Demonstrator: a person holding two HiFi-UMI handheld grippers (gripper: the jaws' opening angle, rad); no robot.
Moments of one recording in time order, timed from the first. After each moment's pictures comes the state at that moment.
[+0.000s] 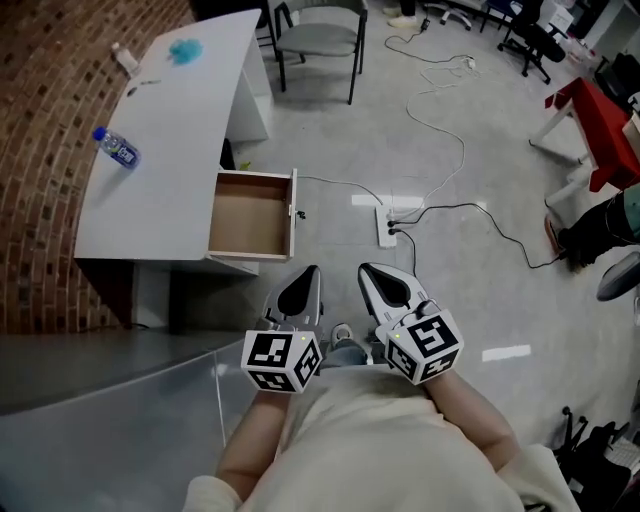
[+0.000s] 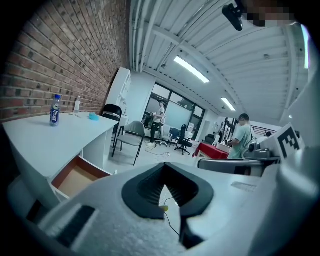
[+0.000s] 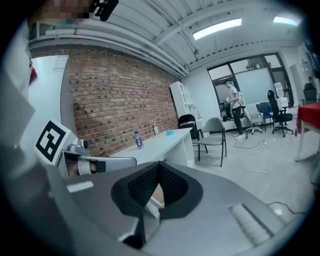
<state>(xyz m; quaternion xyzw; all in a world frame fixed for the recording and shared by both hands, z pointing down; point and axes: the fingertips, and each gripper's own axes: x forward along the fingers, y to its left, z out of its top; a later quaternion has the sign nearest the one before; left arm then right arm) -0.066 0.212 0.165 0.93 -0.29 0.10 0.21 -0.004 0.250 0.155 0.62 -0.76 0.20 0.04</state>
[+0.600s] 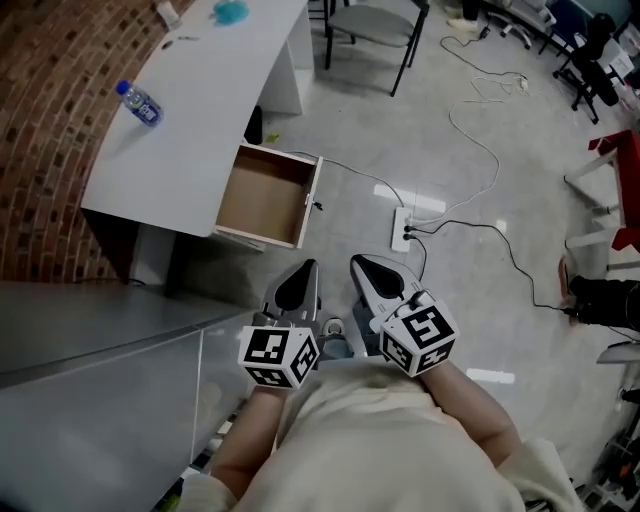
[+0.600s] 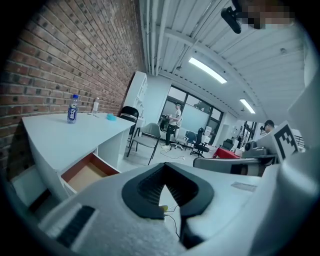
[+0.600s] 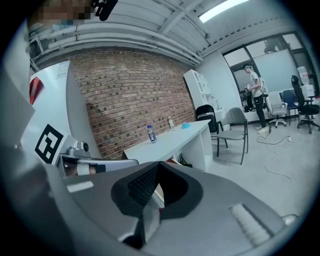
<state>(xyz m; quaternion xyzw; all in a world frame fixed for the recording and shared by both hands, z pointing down) -0.063 0.174 0.183 0.89 -0.39 0.09 0.24 -0.003 0.190 0.173 0.52 -0.82 0.23 0.05</state>
